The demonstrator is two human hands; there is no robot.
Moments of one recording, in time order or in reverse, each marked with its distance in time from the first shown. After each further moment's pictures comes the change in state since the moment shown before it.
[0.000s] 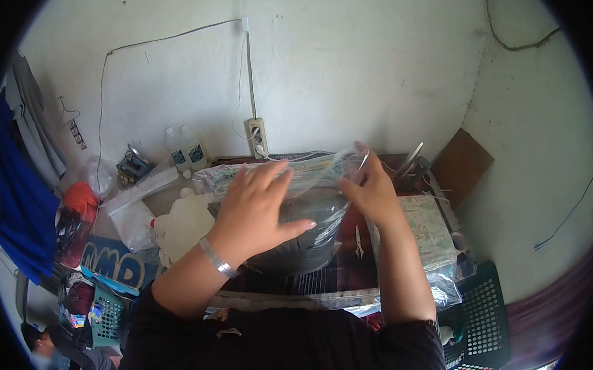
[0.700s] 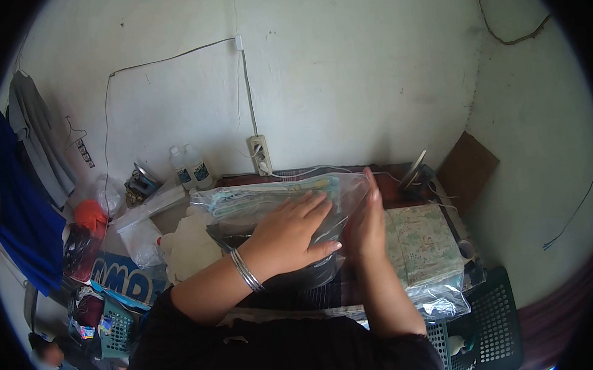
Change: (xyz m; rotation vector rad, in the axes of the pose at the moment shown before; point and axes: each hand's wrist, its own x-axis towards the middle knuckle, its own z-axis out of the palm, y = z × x) left_hand 0.023 0.027 0.039 -0.185 -0.189 0.141; right_hand -0.028 0.026 0.029 0.942 0.071 0.023
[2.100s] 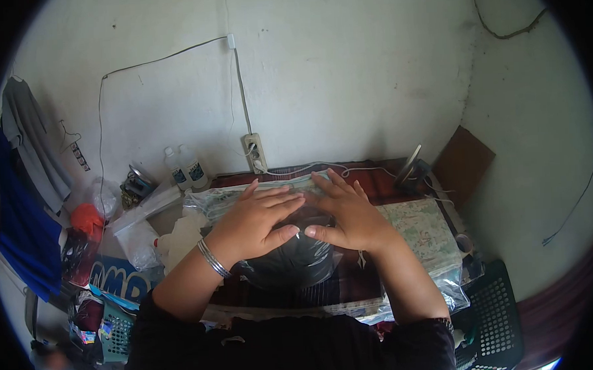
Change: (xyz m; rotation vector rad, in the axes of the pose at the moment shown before) left_hand -0.018 -0.043 -0.023 -0.069 -0.068 0.034; right_hand 0.021 -0.054 0.016 -1.538 -0.837 -0.011
